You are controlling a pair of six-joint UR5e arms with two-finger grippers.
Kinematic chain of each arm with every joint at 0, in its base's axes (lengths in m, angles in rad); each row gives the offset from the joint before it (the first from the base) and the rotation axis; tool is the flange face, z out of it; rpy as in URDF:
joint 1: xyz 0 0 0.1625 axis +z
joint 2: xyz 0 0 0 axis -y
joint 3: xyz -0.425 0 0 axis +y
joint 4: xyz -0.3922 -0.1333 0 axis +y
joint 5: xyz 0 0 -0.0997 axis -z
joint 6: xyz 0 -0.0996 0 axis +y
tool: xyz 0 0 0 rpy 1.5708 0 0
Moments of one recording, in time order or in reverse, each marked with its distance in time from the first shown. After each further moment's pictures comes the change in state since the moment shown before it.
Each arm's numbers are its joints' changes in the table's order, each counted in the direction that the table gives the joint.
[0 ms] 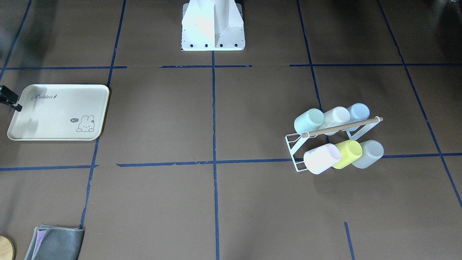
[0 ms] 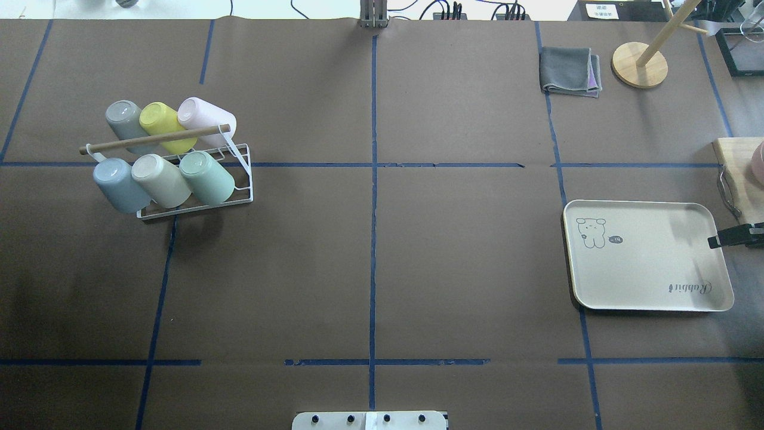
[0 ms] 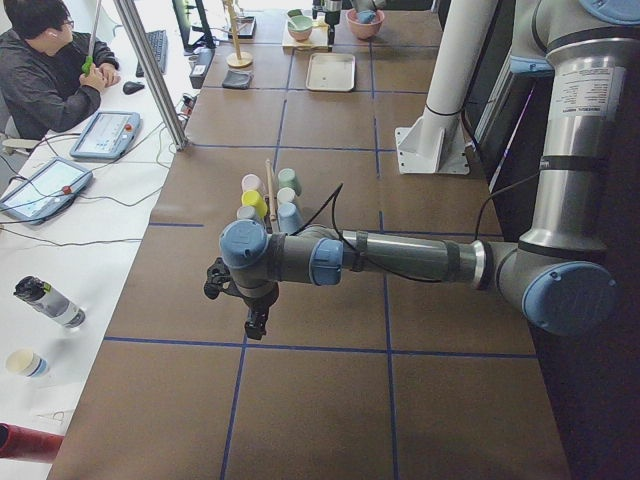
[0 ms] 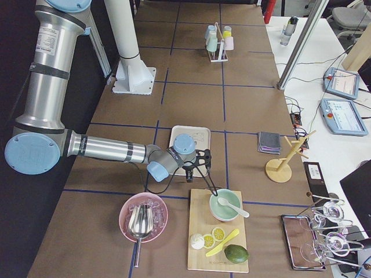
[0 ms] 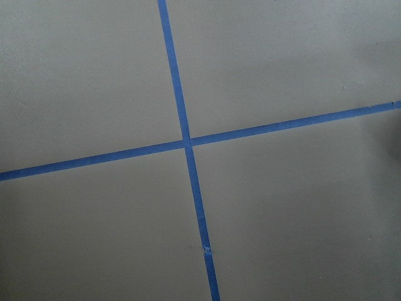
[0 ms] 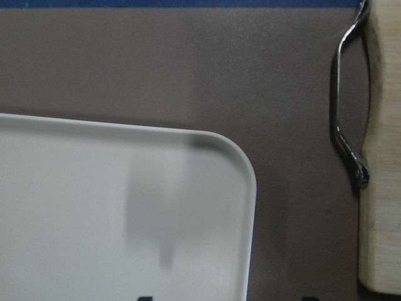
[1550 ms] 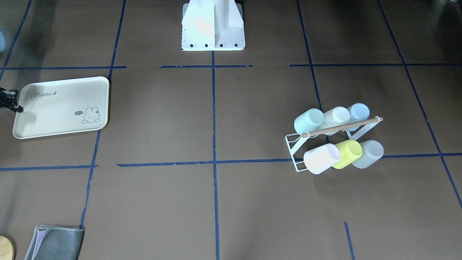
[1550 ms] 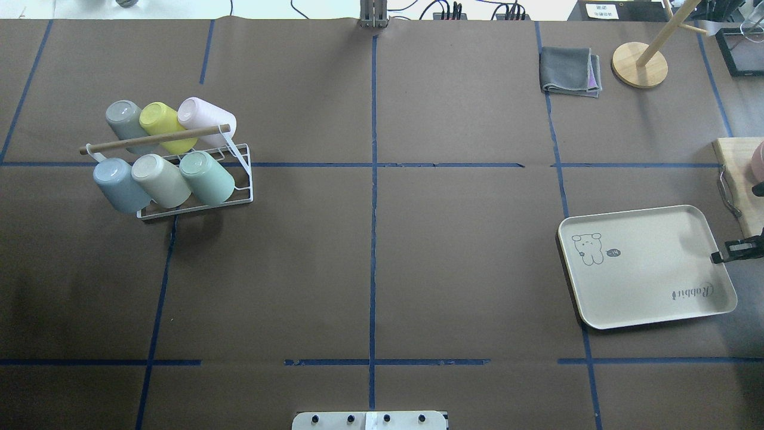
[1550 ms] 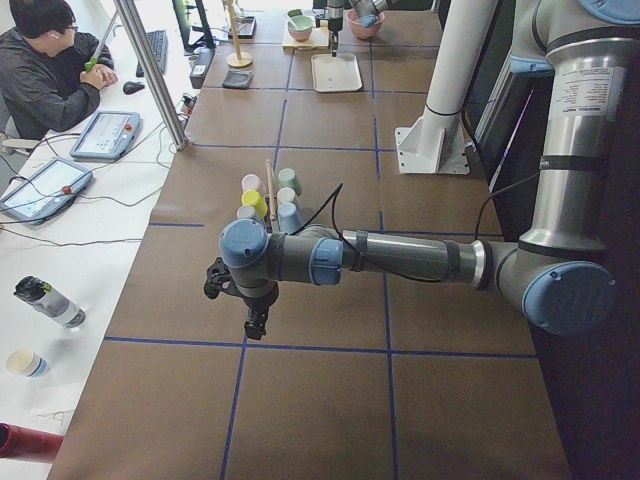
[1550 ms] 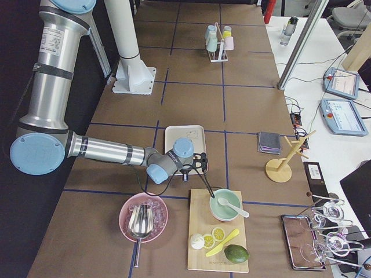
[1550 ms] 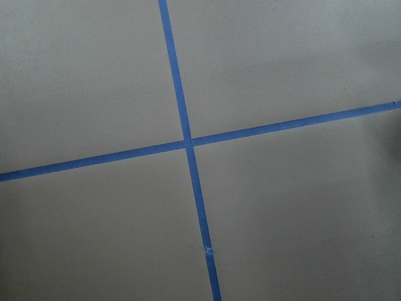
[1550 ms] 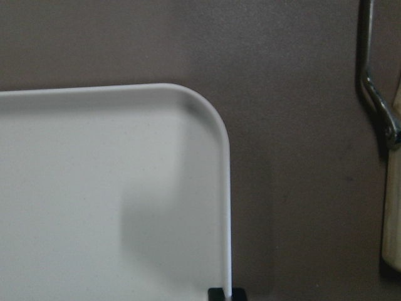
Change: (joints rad) left arm 0.000 -0.001 0.000 0.000 0.003 -0.001; right arm -0.045 0.004 0.032 0.000 0.011 0.005
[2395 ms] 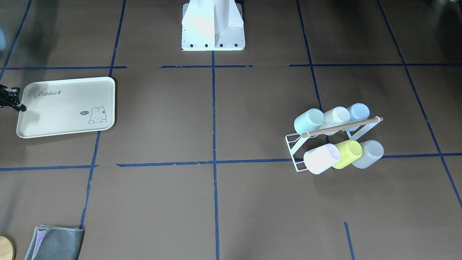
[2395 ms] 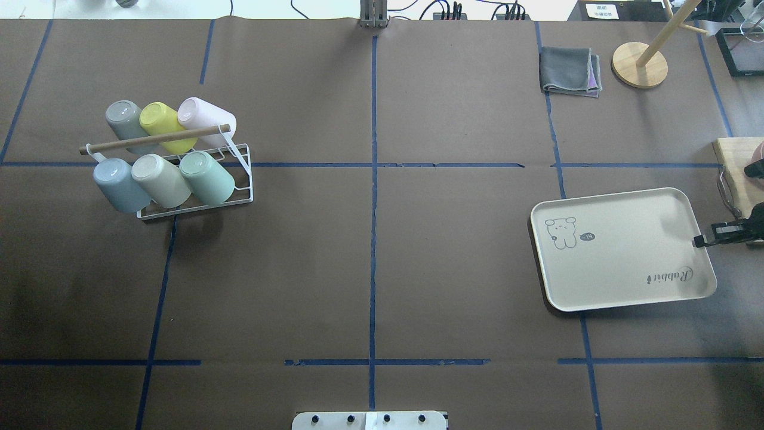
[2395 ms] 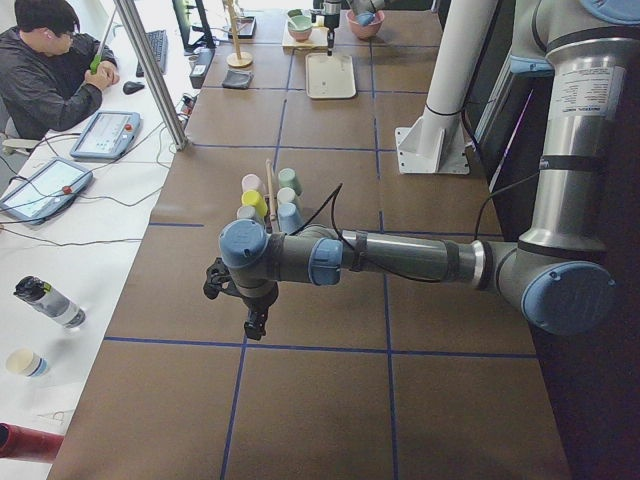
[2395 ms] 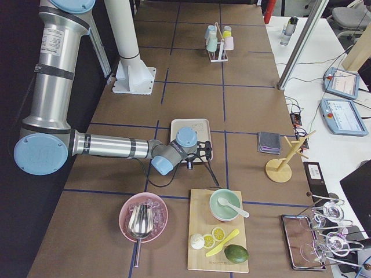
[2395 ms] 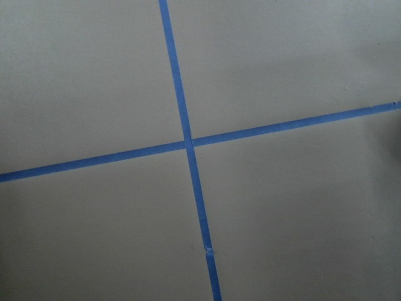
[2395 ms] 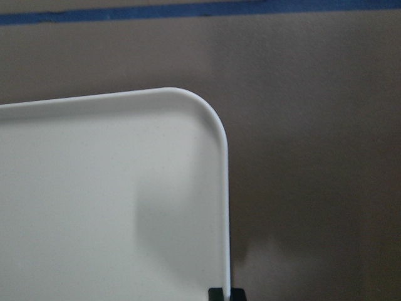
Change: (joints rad) left arm 0.000 -0.002 -0.003 0.000 0.001 0.000; right arm 0.011 0.055 -0.076 -0.007 0.031 -0.154
